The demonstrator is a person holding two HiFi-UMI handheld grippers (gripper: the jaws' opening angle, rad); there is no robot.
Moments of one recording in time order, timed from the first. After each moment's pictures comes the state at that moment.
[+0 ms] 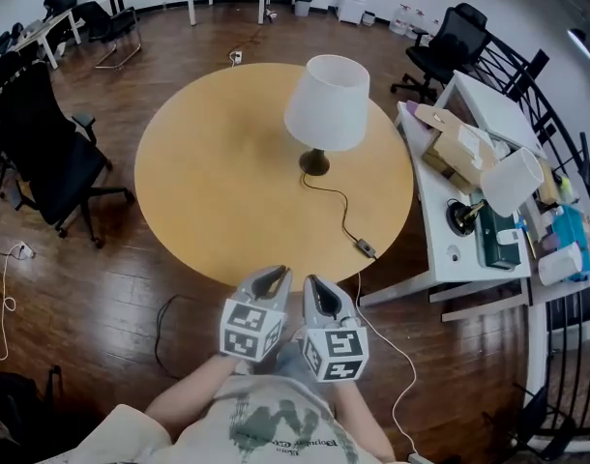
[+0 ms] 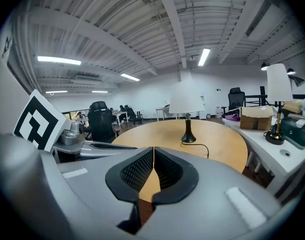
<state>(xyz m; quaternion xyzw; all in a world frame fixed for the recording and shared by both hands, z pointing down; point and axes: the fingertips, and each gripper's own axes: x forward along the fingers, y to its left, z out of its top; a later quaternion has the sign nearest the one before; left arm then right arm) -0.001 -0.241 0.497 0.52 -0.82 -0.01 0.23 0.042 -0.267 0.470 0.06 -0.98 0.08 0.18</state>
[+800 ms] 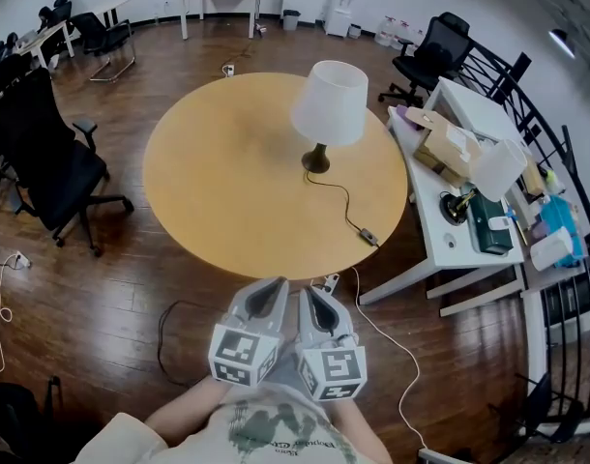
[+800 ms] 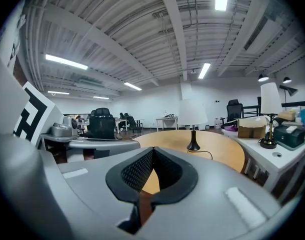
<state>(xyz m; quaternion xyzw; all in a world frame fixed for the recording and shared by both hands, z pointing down) 0.047 -0.157 0.433 0.54 -0.83 -0.05 0.13 0.084 -0.181 0.429 0.08 -0.99 0.05 0.12</state>
